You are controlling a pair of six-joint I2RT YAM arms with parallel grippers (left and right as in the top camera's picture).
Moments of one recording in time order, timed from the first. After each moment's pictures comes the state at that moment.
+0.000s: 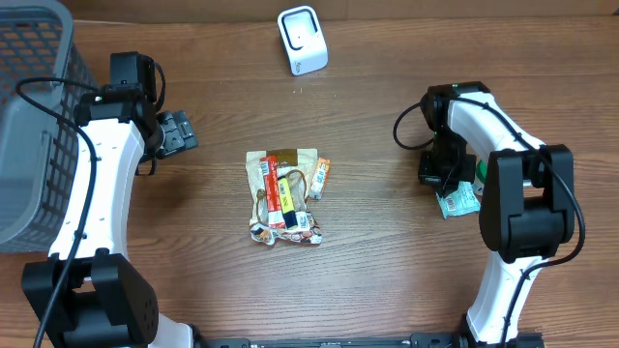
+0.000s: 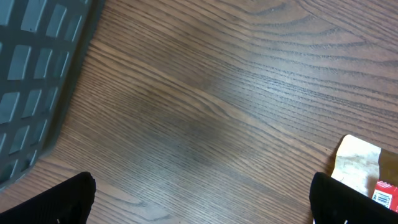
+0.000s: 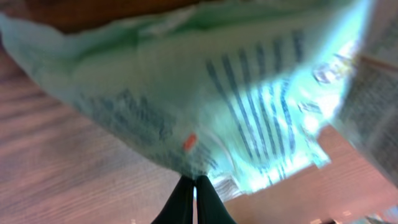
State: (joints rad) left arm 0.08 1.69 1.47 -1.07 -0.18 -0.35; right arm 0.10 2.12 1.52 -1.34 0.14 0.39
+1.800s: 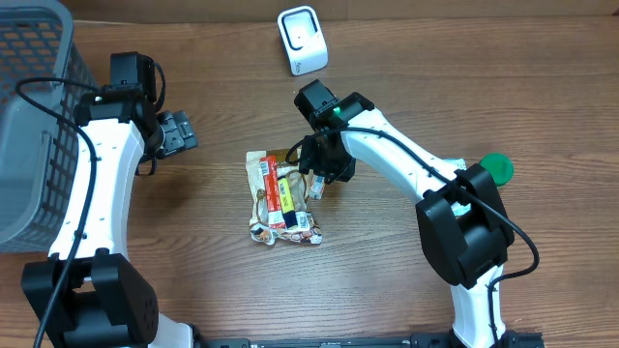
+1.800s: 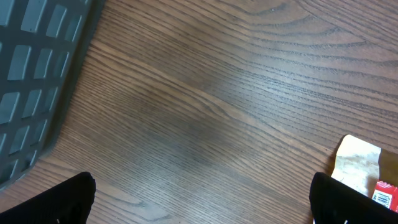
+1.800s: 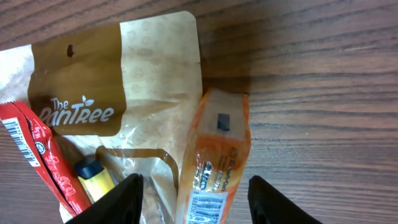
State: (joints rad) left arm 0.08 1.69 1.47 -1.07 -0.18 -0.35; right arm 0.60 2.12 1.69 -1.01 -0.14 0.75
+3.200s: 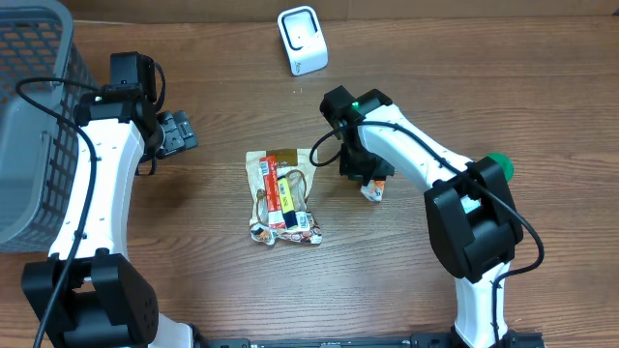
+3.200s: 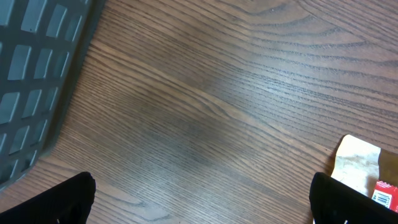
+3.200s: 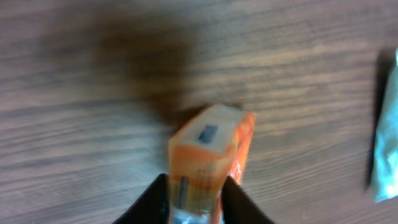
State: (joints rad) left arm 0.08 1.69 1.47 -1.07 -0.18 -0.35; right arm 0.52 2.12 1.63 -1.17 0.19 0.64
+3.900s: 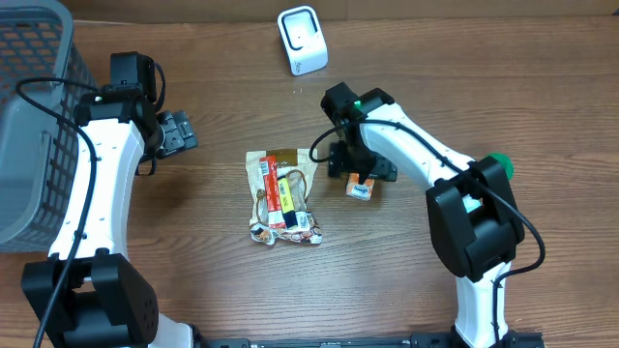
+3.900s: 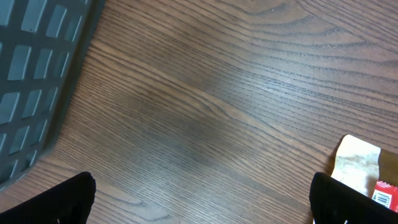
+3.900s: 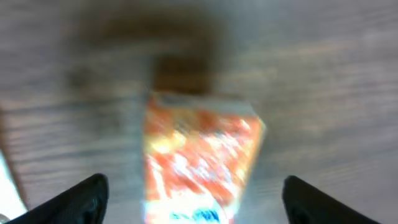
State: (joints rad) left arm 0.08 1.69 1.47 -1.07 -0.18 -0.35; right arm 0.50 2.12 1.63 -1.17 0.09 0.65
